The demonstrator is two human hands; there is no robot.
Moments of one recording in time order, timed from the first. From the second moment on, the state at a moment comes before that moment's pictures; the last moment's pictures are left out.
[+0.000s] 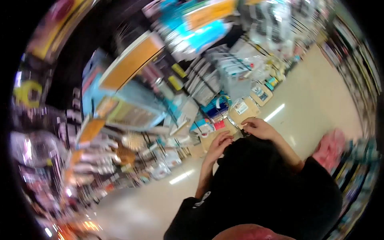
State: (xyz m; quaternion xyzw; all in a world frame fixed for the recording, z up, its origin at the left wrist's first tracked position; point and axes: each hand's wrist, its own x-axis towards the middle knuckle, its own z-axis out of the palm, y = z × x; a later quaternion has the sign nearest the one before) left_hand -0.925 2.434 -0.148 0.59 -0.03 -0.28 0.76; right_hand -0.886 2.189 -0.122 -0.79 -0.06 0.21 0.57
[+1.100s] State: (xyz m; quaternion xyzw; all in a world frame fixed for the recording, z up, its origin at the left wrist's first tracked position) left_hand -0.915 2.166 -0.013 0.65 -0.30 -0.48 0.50; right_hand -1.017 1.965 -0.071 -0.65 0.16 -0.18 0.72
